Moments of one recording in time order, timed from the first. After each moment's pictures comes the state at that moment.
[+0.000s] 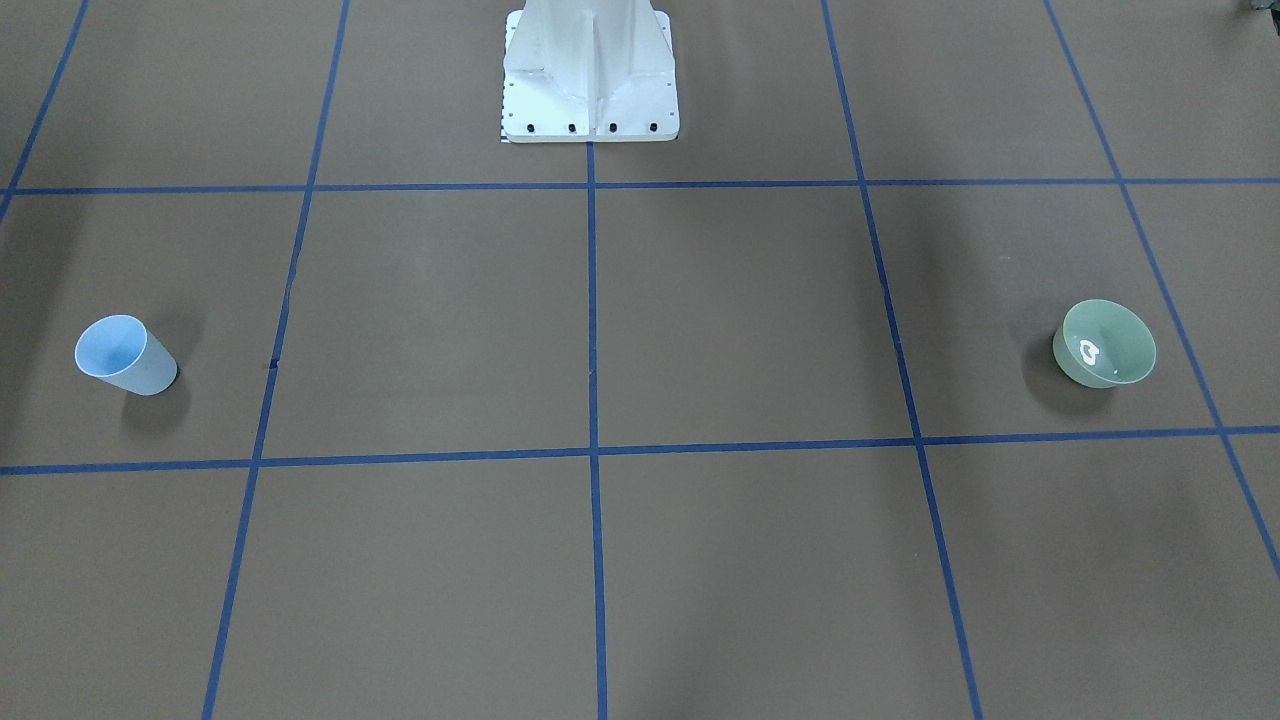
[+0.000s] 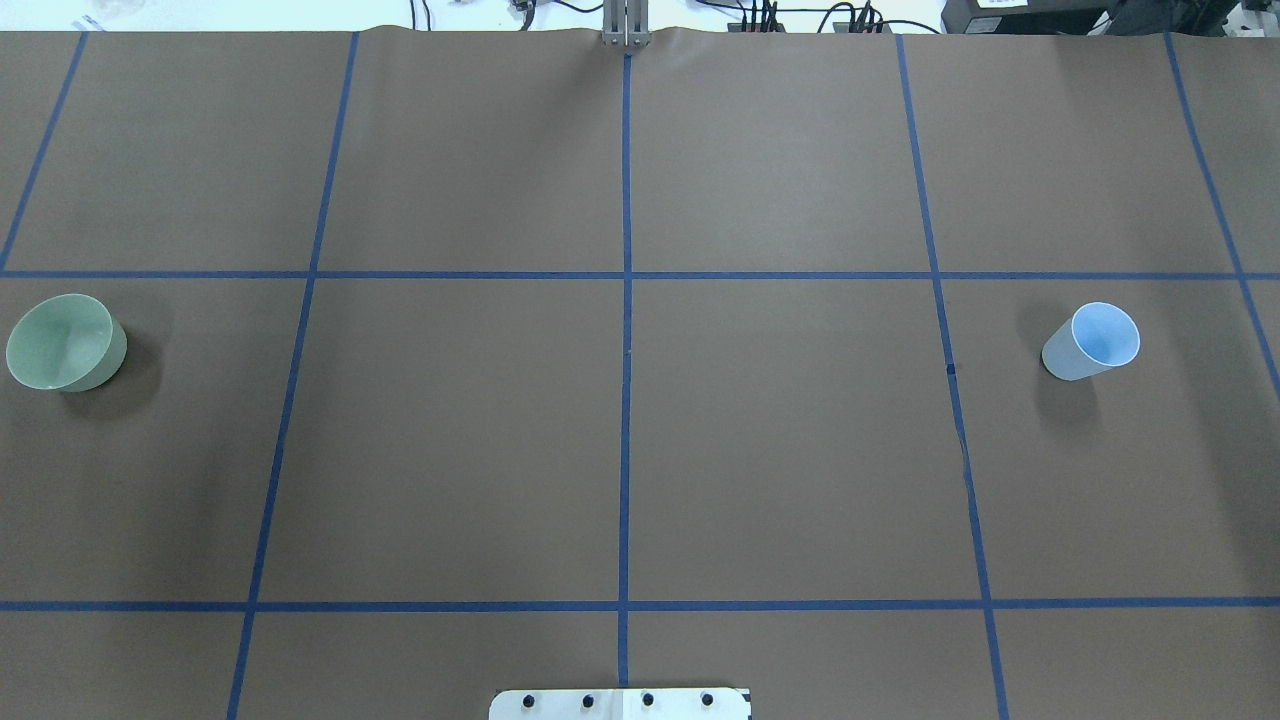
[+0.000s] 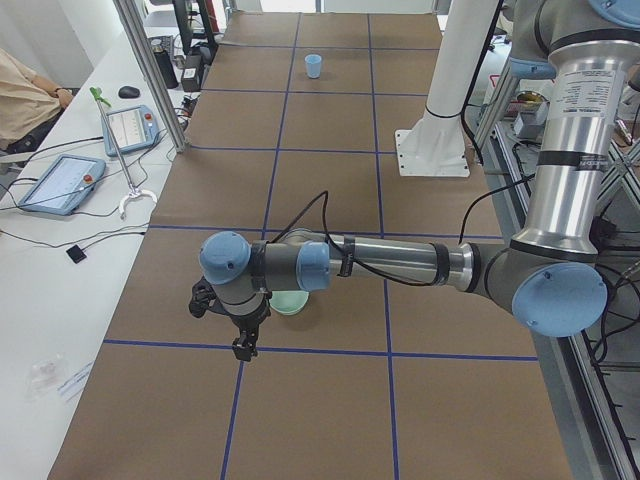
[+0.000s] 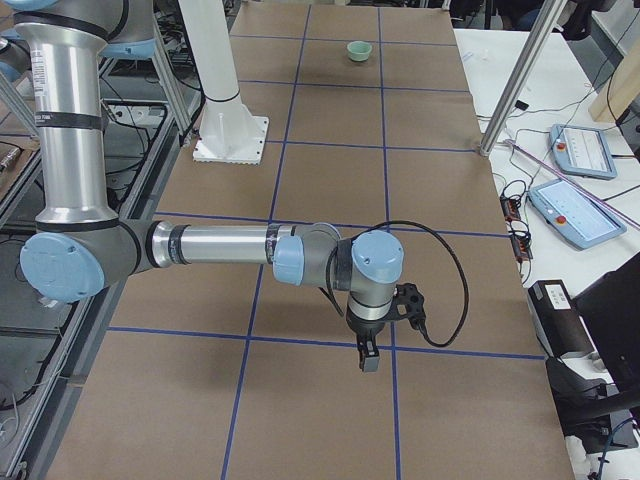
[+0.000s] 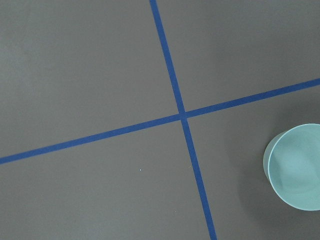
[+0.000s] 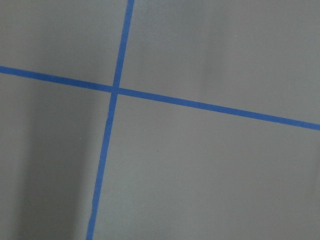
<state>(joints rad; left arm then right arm) -1.62 -1.69 -1.54 -1.39 -2.35 0.26 1.65 -1.57 1.63 -1.68 2.22 -0.25</state>
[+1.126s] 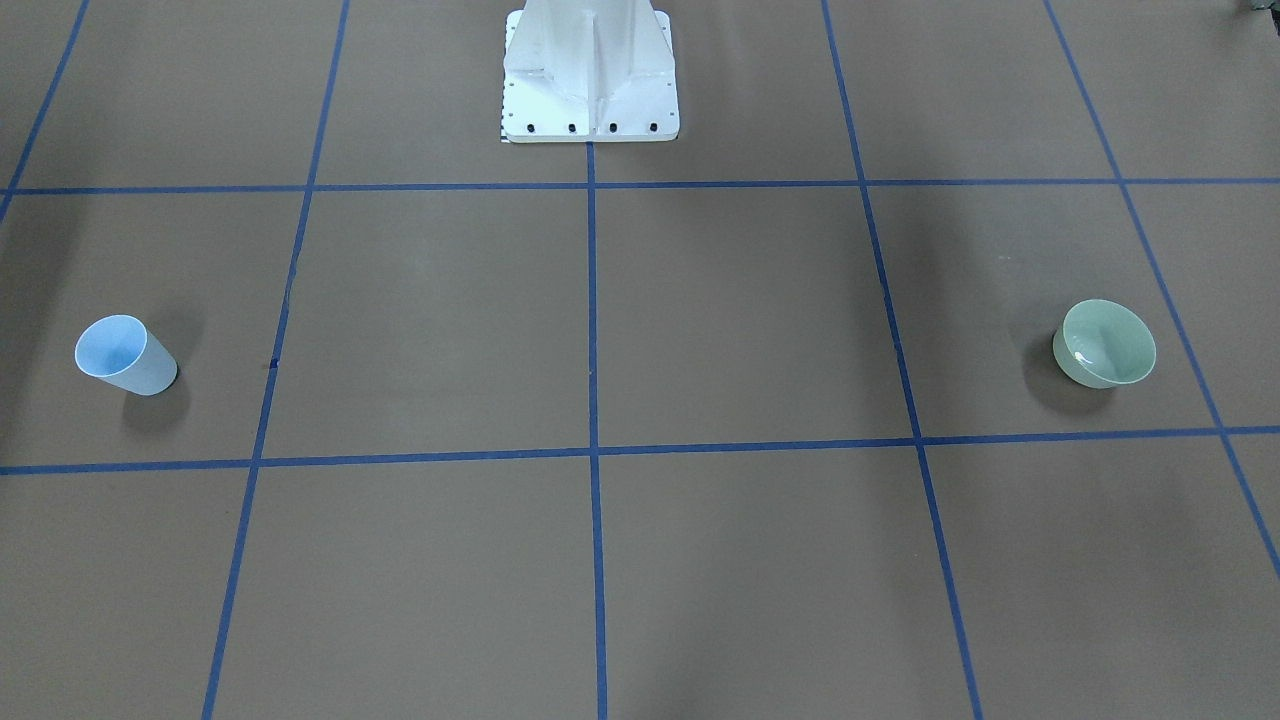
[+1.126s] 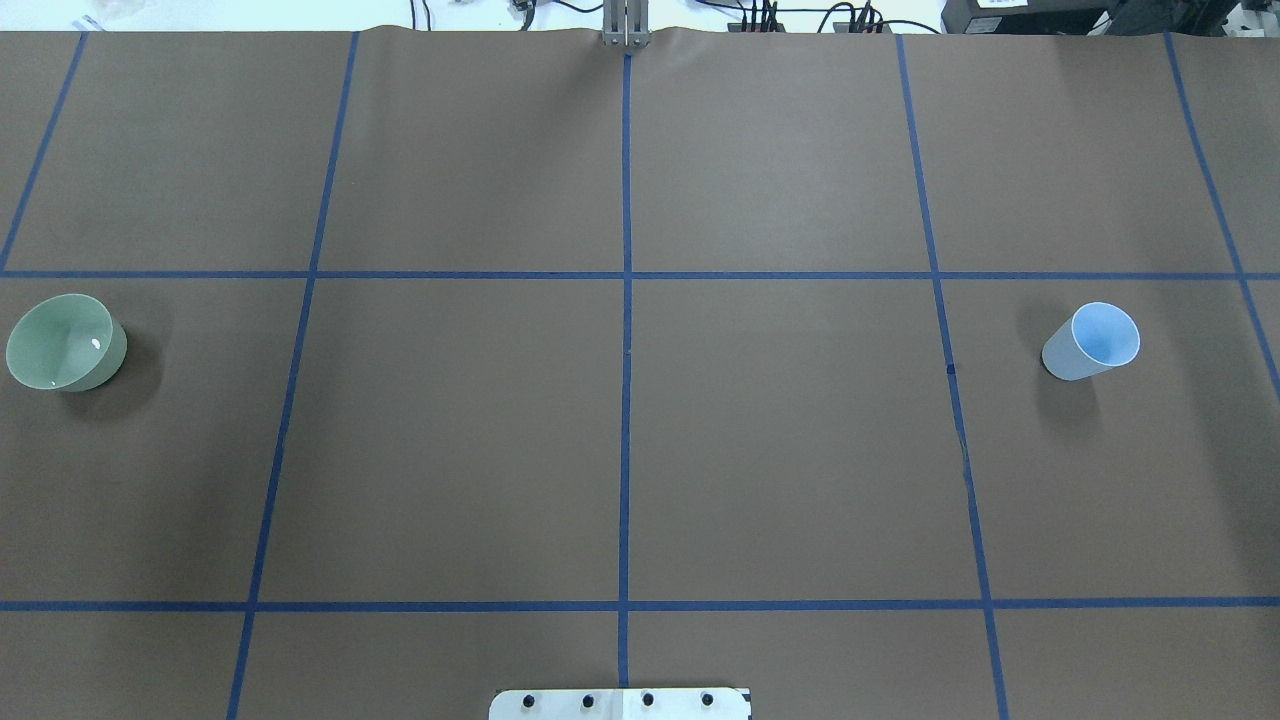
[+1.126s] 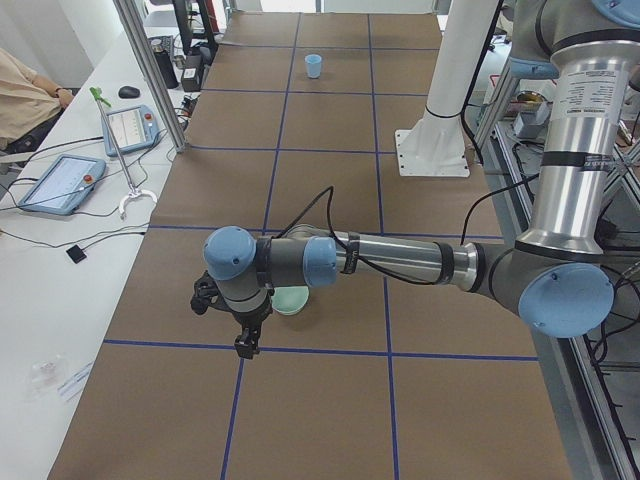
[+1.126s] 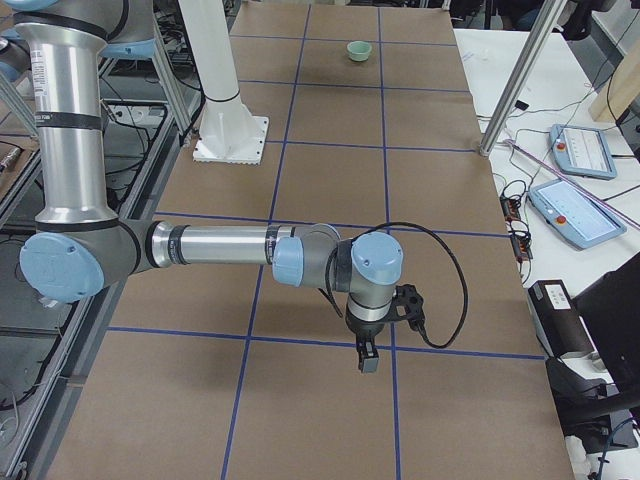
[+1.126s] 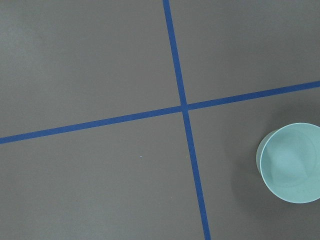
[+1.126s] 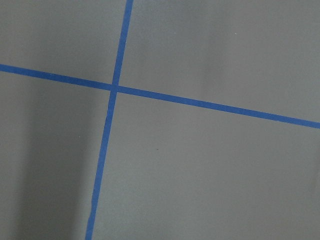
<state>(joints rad) -1.63 -1.65 -1.58 -1.44 -2.35 0.27 1.65 -1.57 1.62 -1.68 2.22 -0.26</state>
